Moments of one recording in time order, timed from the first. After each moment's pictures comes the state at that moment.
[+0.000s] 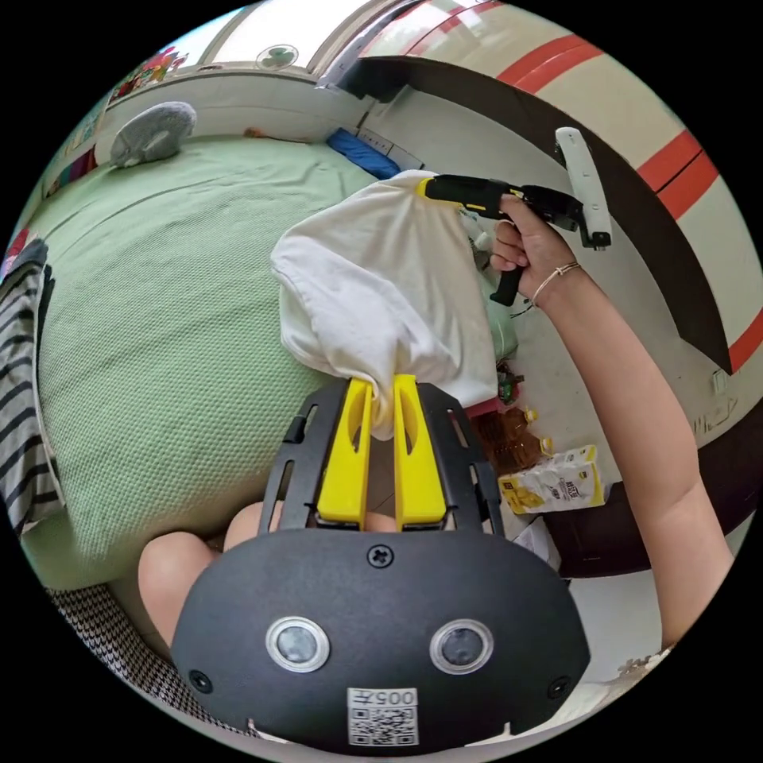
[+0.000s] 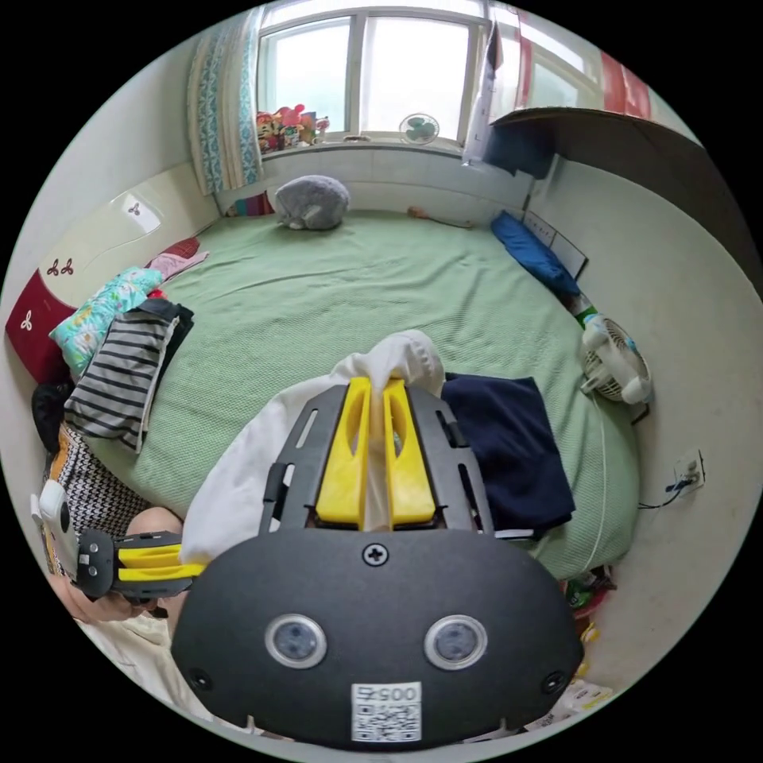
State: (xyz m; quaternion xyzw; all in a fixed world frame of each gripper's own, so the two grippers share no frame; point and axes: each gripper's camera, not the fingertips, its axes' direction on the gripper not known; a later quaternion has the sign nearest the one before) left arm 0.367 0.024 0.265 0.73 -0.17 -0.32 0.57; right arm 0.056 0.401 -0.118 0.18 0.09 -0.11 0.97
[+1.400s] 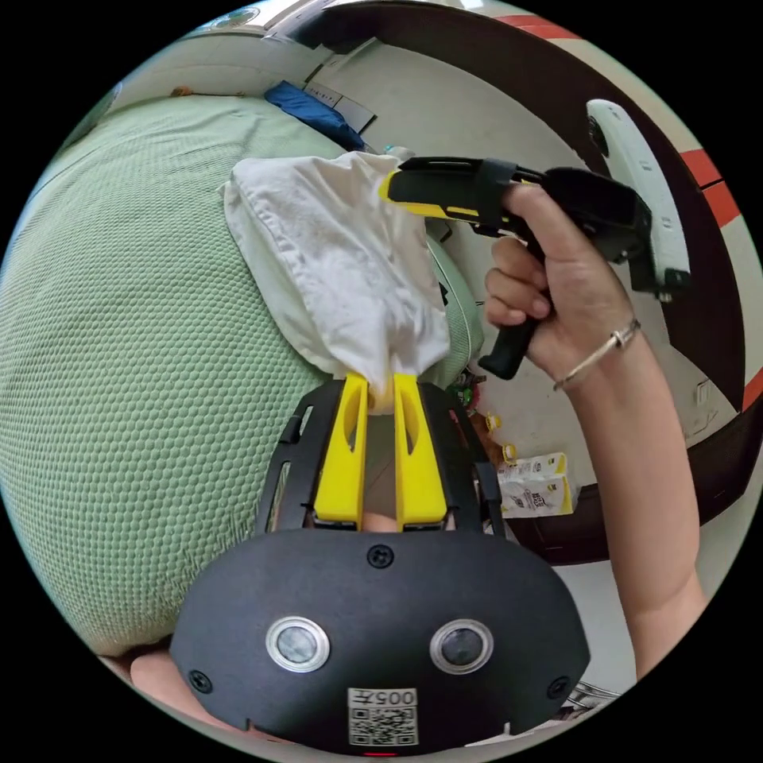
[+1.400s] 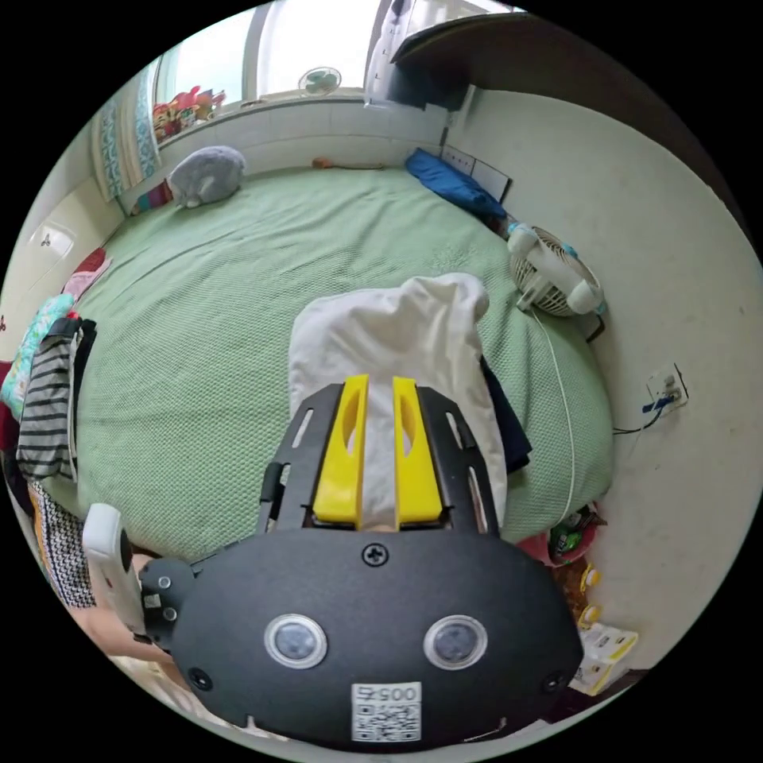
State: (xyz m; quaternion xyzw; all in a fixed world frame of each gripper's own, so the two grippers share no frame) left arm 0.288 -0.099 0.141 0.73 -0.10 -0.24 0.63; right arm 0.129 0.423 -0.049 0.14 0.17 0.00 0.98
